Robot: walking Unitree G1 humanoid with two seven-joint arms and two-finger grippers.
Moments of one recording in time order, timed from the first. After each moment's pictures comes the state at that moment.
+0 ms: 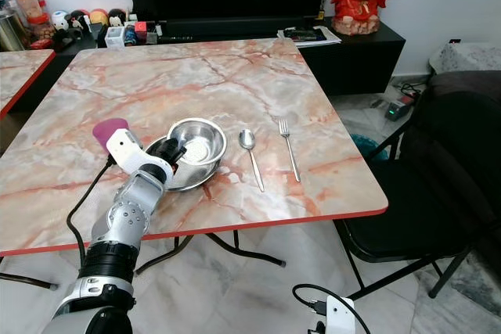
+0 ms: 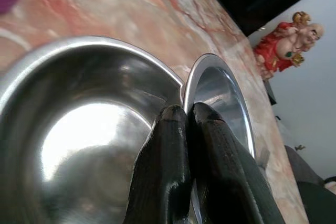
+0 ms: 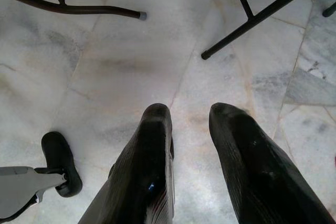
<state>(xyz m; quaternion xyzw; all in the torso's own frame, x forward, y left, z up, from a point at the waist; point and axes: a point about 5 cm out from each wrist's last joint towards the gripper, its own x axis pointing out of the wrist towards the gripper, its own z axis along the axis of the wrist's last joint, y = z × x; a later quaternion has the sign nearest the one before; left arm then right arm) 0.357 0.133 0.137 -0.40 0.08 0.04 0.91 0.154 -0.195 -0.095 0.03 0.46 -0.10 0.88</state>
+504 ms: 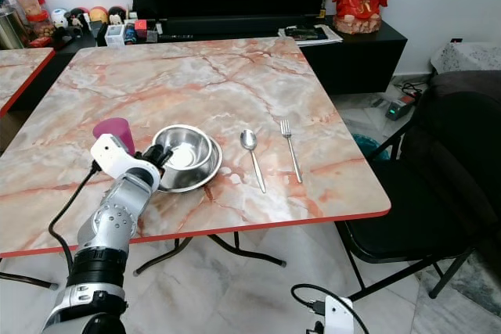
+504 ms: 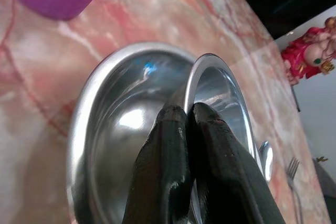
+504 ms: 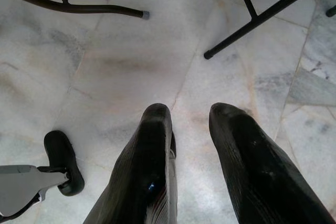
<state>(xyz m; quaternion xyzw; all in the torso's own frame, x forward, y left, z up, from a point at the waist) 0.347 0.149 0.129 -0.39 0.11 0.08 0.91 0.154 -0.193 -0.095 0.03 0.47 -0.10 0.88</state>
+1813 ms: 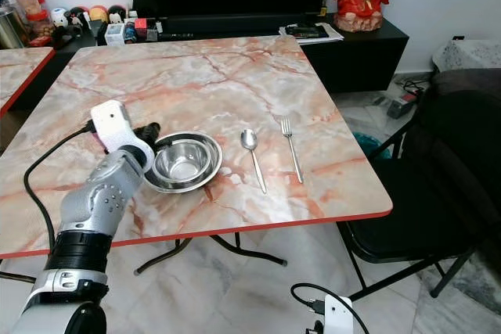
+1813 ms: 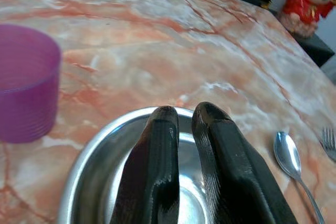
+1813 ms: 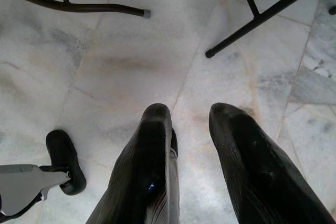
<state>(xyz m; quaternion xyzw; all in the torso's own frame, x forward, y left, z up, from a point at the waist) 0.359 0.142 0.177 -0.16 0.07 0.01 0.98 0.155 -0.193 -0.094 0.03 0.47 -0.09 0.88</state>
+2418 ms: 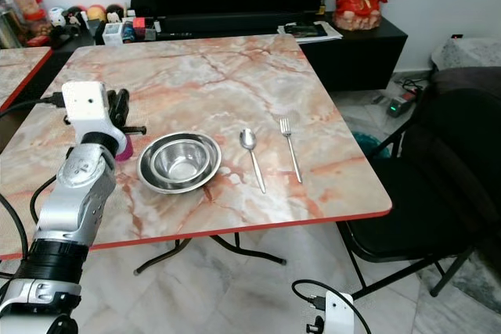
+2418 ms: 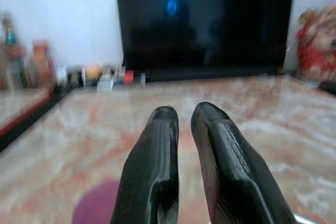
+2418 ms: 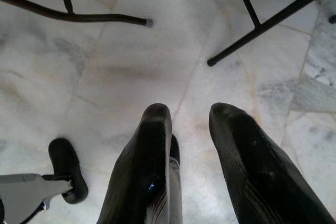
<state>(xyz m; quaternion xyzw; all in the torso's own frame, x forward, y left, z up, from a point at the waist) 0.343 0.183 0.202 0.02 -0.14 0.04 0.99 0.165 -0.192 -0.090 0.03 0.45 -0.09 0.89</state>
